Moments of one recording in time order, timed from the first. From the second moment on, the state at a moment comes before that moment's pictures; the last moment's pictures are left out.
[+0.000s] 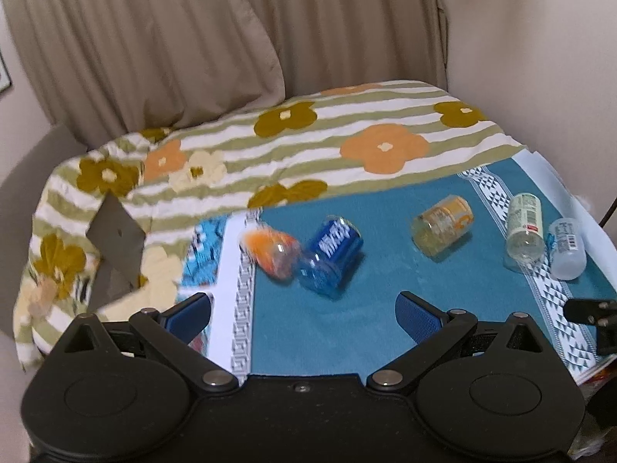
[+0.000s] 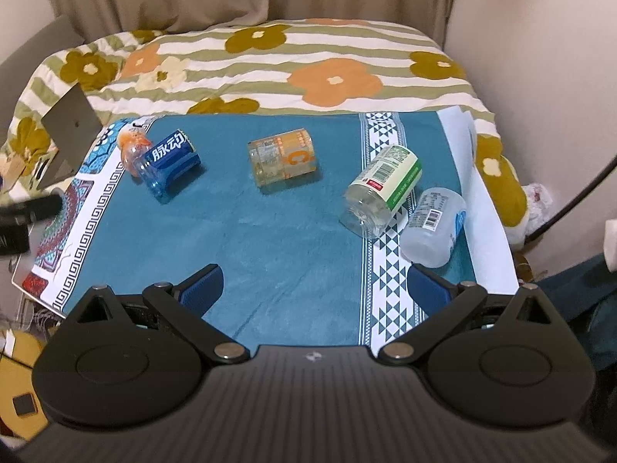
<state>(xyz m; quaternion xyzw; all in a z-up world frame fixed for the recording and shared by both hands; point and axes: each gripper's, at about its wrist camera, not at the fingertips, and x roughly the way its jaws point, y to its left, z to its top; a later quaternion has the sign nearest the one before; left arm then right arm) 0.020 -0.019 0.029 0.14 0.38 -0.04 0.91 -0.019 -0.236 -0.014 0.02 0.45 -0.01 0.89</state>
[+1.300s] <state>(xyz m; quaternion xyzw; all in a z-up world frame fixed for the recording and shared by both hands) 0.223 -0.071 -0.118 0.33 0.50 -0.25 0.76 0.063 -0.232 -0.100 0.17 0.51 -0.13 0.83</state>
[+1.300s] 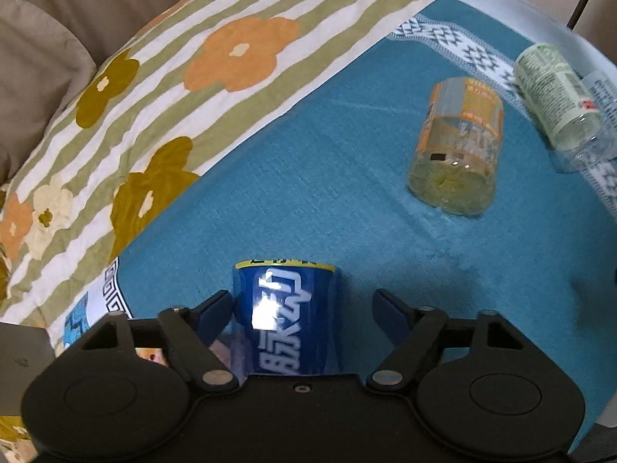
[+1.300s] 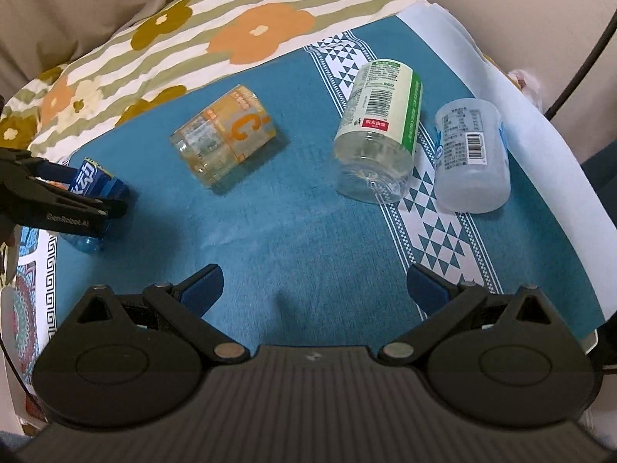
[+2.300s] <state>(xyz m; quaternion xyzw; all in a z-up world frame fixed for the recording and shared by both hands) 0.166 -0.088 -0.083 0.25 0.52 -0.21 0.79 0.039 -0.260 -0.078 0.18 0.48 -0.09 0.85</state>
